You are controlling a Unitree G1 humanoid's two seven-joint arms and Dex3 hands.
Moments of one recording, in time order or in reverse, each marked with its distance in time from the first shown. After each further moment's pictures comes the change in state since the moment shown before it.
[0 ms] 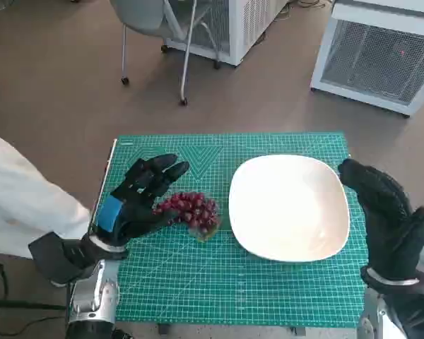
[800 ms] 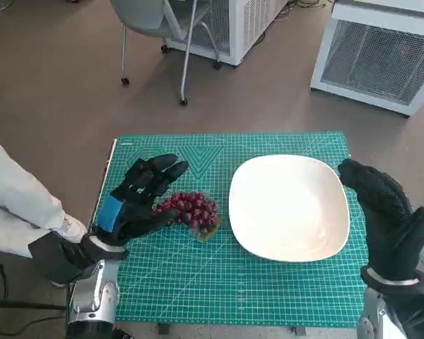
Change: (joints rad) left arm 0.000 0.001 0.000 -0.002 0.000 0.000 0.001; right arm 0.000 0.000 0.000 0.000 0.008 0.000 0.001
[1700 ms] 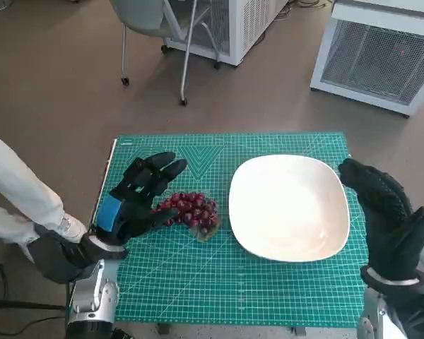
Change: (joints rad) left arm 0.000 0.001 -0.001 -0.003 0.001 0.000 0.014; right arm -0.002 0.000 0.000 0.001 0.004 0.000 0.002
